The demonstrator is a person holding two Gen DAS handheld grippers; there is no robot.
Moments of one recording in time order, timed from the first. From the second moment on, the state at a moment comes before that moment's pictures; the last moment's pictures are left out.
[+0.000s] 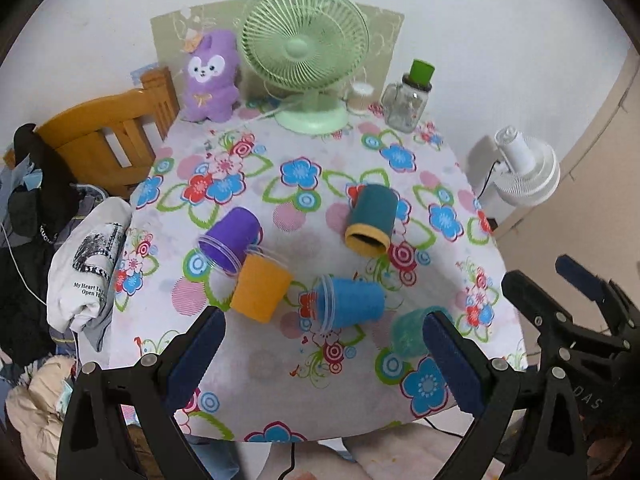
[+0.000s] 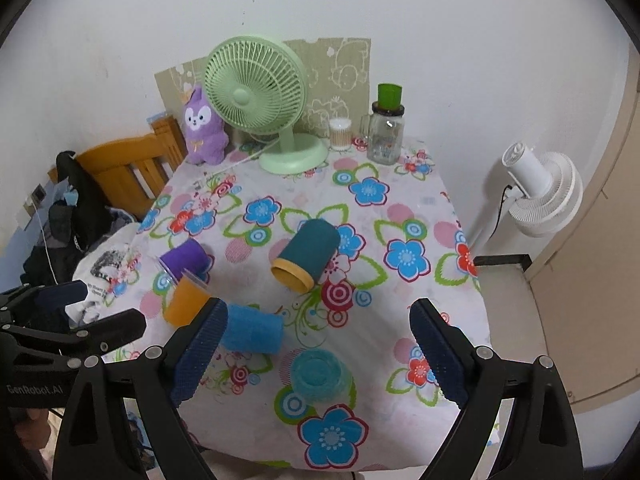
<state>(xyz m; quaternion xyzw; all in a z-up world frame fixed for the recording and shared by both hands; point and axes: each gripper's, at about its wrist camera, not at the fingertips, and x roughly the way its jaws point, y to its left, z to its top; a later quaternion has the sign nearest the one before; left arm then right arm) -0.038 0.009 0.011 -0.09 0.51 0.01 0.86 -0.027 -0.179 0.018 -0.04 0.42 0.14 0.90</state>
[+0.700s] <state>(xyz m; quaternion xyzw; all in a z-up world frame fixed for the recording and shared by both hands) -0.048 0.007 0.032 -0.08 0.47 0.02 0.88 -0.038 -0.183 0.035 -0.02 0.40 0.13 0.91</state>
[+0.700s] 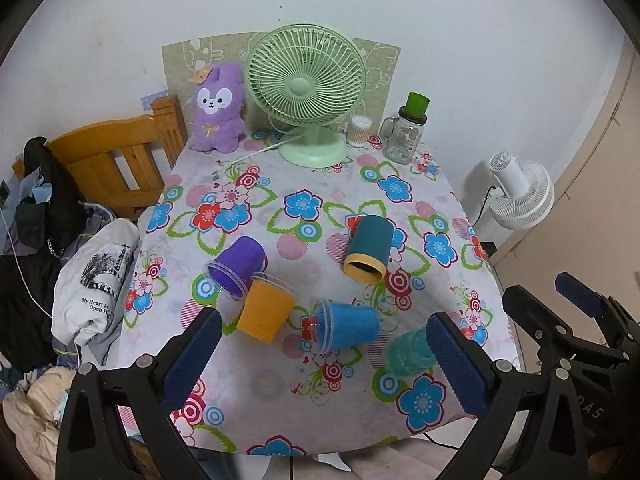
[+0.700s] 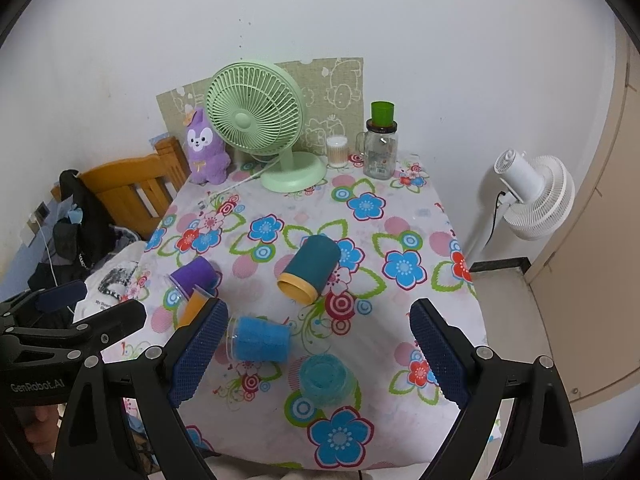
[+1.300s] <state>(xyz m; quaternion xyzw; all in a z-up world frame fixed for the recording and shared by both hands) -0.050 0.006 0.029 -0.08 0.47 0.01 0.88 -0.041 -0.181 0.030 -0.02 0.41 0.12 0.91</state>
